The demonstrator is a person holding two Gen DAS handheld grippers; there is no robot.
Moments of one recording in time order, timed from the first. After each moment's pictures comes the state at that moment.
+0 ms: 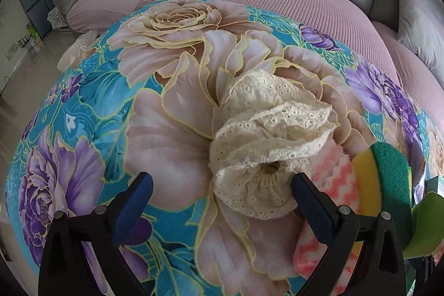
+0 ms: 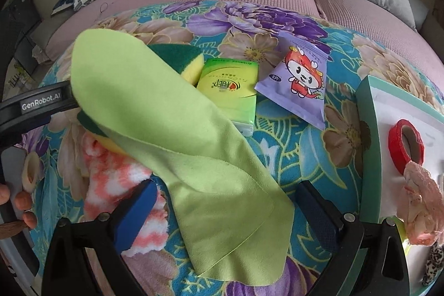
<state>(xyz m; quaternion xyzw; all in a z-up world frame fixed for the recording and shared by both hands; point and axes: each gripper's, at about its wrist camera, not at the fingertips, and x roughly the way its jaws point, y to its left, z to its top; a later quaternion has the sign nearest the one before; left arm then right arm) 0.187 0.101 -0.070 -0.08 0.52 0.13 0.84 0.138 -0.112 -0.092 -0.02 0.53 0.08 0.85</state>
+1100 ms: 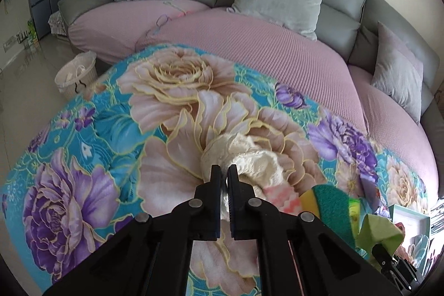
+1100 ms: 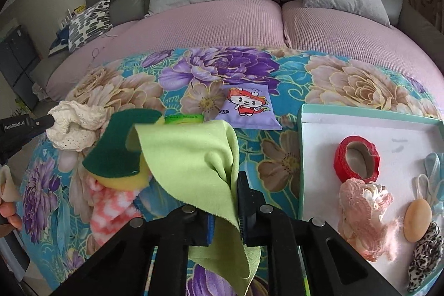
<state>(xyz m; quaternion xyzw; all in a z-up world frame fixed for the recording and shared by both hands) 0.169 0.109 -0.009 -0.13 0.44 0.11 0.88 0.134 -0.168 -0.045 0.04 0.46 0.06 0.88</state>
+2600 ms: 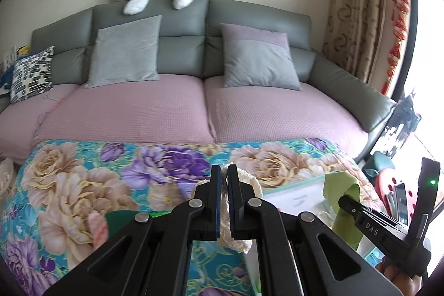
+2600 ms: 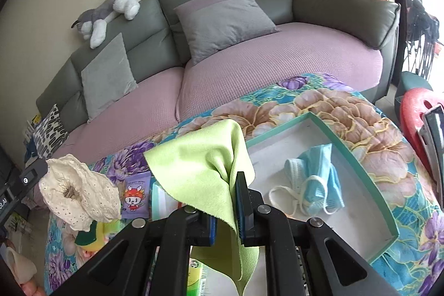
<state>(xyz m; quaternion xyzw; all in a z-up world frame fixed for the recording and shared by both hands) 0.117 -0.127 0.098 0.00 0.31 -0.16 0.94 0.064 -0.370 0.027 0.21 0.34 -0.11 0.91</state>
